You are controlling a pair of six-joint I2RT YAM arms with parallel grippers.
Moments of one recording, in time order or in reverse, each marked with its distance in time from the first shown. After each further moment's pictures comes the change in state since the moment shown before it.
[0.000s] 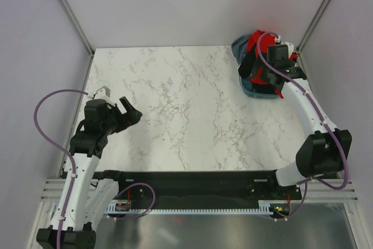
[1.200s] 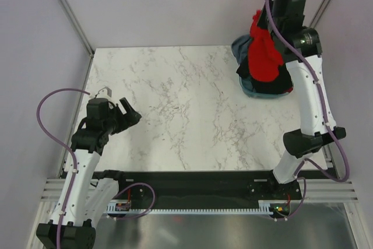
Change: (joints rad) left arm 0.000 0.033 0.000 -0.037 -0.012 0.000; right arm 0.145 0.266 0.899 -0.224 0.090 -0.151
